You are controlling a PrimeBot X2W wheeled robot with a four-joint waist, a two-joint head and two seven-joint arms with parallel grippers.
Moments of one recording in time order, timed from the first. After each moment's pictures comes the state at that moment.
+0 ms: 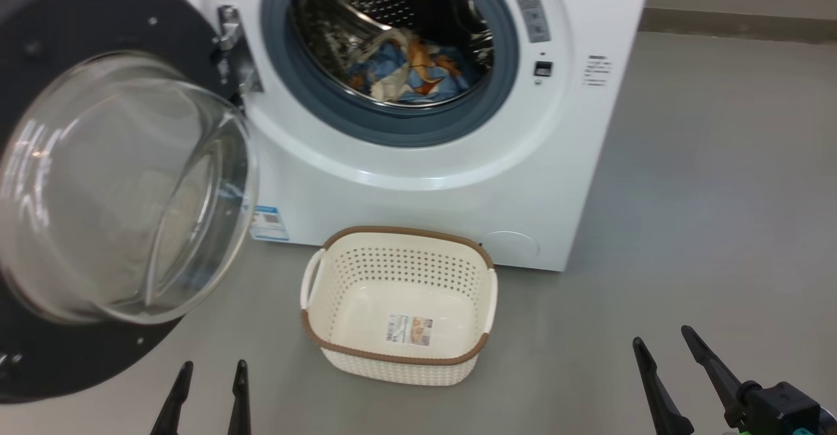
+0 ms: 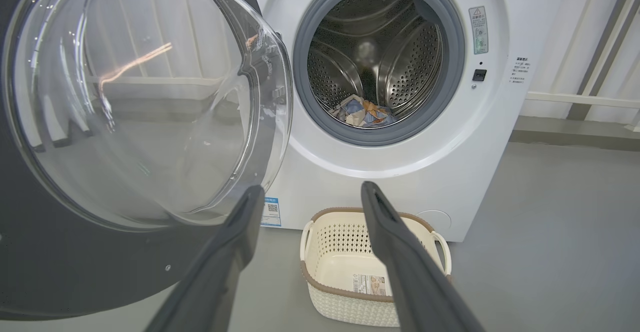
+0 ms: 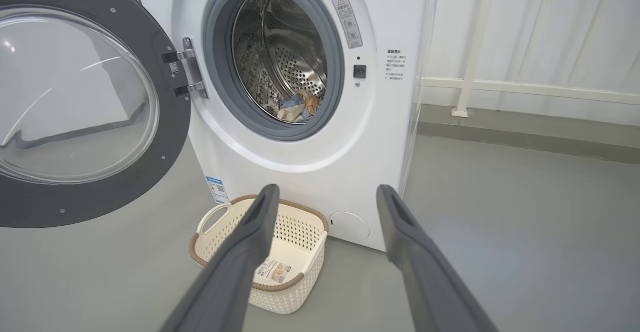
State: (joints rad) left arm 0.12 0.17 -0.23 0.06 -0.30 0.09 -0.25; right arm 0.17 -0.12 0.00 -0.08 0.19 0.13 -0.13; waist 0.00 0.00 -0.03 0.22
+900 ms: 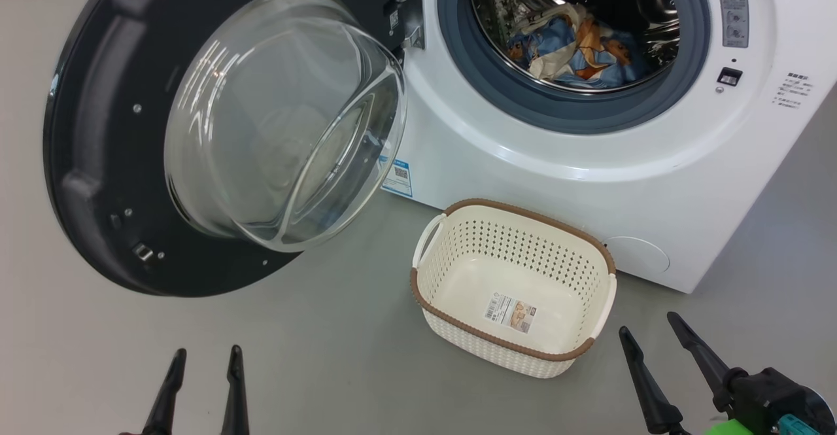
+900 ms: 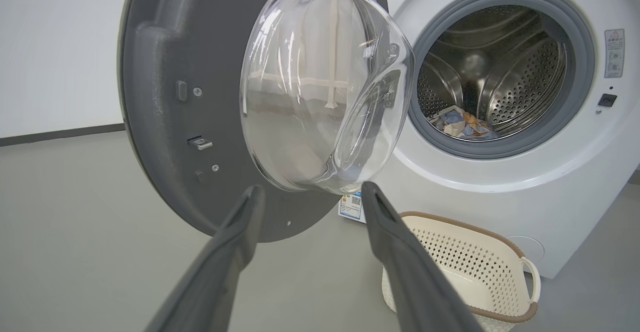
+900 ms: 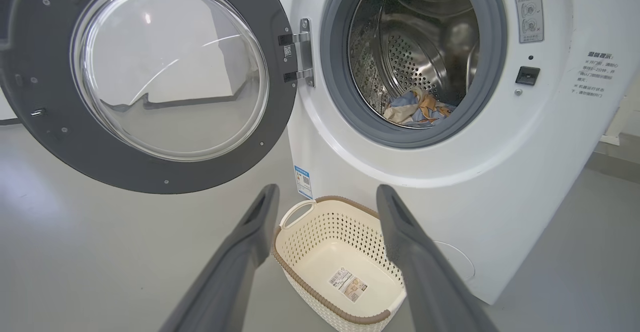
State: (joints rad) left arm 0.12 0.12 -0.17 0.01 -0.27 0.07 -0.25; right arm 0.13 -0.15 0.04 -0.08 0.19 0.13 -0.12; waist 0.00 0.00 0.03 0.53
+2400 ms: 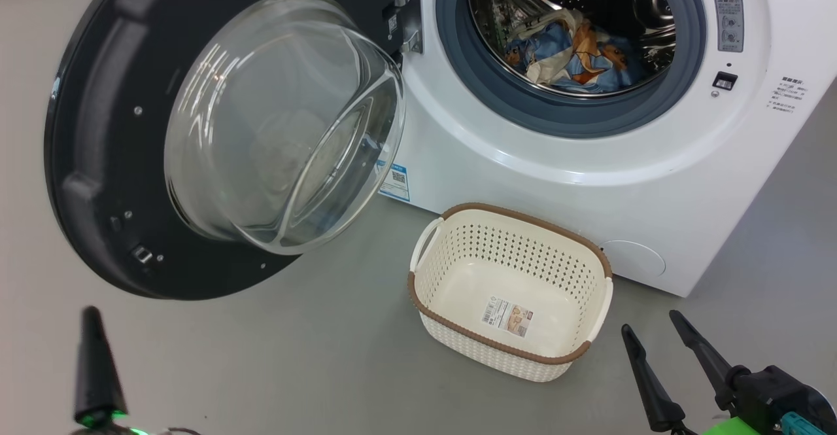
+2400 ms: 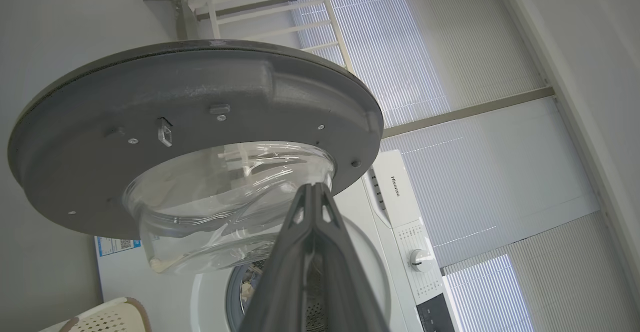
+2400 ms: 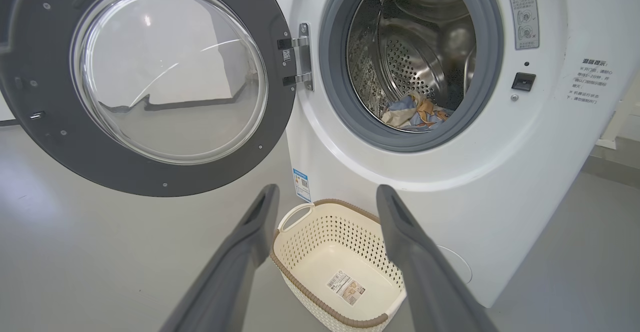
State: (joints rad) left arm 0.10 0.05 0.00 -0.17 -1.51 -0.12 -0.20; right arm 0.12 -0.15 0.04 -0.07 0.19 0.13 -0.12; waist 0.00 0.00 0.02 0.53
